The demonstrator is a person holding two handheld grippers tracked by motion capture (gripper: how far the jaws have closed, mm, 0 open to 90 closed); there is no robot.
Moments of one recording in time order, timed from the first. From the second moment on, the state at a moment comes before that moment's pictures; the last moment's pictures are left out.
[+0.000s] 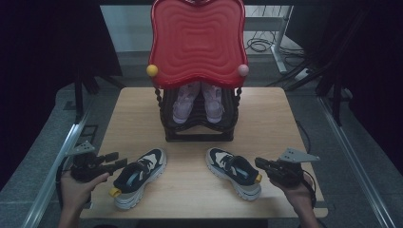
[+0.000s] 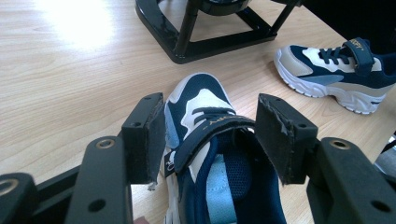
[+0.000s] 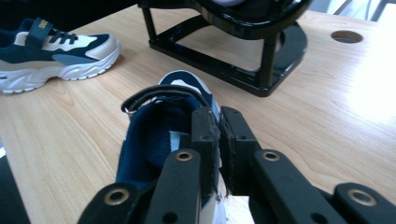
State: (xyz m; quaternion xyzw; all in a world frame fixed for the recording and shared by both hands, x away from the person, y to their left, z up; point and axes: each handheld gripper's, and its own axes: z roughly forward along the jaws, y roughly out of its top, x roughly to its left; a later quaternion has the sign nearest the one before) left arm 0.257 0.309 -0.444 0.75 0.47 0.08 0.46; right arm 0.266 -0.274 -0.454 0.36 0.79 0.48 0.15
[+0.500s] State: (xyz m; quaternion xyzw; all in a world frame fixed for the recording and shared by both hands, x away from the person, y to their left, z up) left arm 0.263 0.301 -0.454 0.77 0.46 0.06 0.44; right arm 0.286 -0.258 -0.449 0.36 0.80 0.46 0.12
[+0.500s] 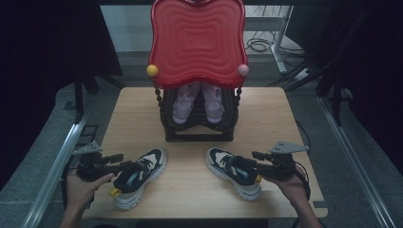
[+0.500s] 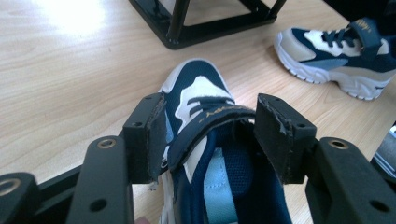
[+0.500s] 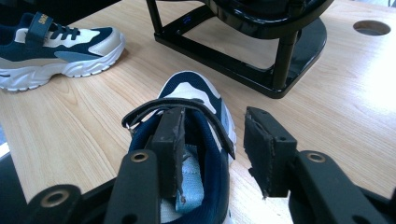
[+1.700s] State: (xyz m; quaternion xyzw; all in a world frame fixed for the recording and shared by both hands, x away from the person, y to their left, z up) left arm 0.263 0.297 -0.477 0.81 0.46 0.06 0.36; right arm 0.303 -0.246 -0.450 0.35 0.83 0.43 0.08
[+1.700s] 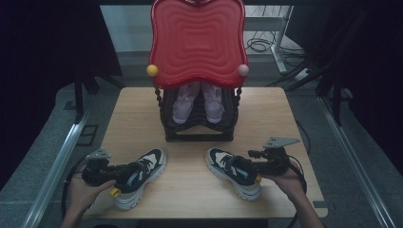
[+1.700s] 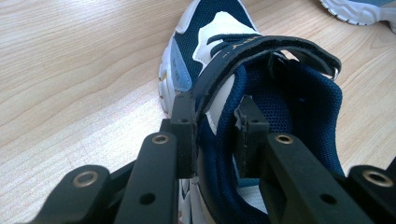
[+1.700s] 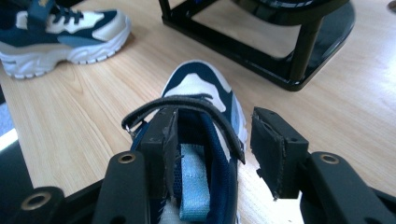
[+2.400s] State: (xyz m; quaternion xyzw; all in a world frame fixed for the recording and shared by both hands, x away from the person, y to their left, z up) left arm 0.260 0.295 -0.478 0.80 0.47 0.07 0.36; right arm 0.321 -0.231 -0.464 0.36 0.86 0.36 0.04
